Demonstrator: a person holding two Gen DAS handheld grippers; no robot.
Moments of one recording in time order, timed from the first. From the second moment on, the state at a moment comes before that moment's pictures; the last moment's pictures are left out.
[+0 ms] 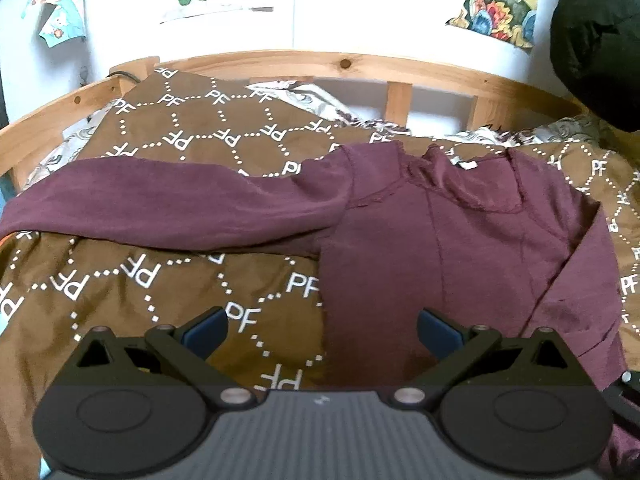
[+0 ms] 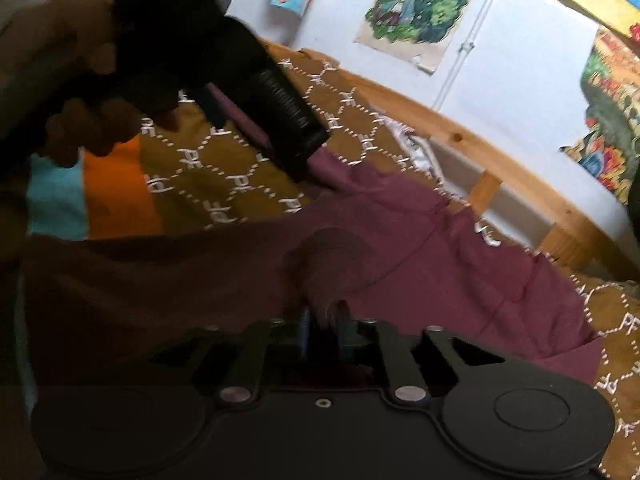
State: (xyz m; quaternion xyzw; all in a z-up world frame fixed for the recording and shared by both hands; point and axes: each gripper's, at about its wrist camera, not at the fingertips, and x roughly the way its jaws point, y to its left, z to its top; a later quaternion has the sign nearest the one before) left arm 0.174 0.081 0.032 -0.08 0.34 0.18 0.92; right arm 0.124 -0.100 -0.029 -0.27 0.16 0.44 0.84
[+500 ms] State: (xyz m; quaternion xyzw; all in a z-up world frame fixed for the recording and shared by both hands) left arm 0.190 0.047 -0.008 -0.07 0.43 0.06 0.90; right arm 0.145 -0.175 0.002 -0.17 0.23 0.38 0.88
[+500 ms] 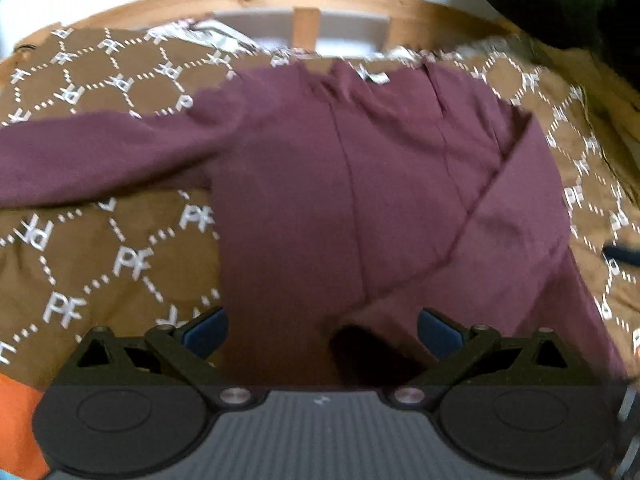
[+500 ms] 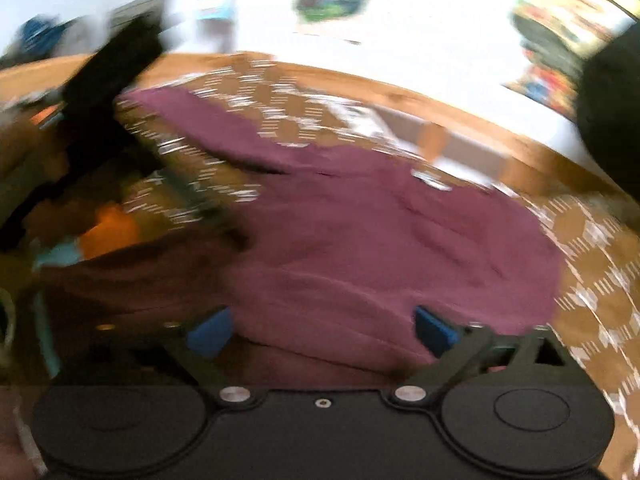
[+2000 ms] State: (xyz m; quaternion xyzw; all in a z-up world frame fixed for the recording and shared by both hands) left arm 0.135 0.022 -0.003 -0.15 0.41 0.01 0.90; right arm 0.365 -0.276 0.015 -0.02 0.33 0.20 0.92
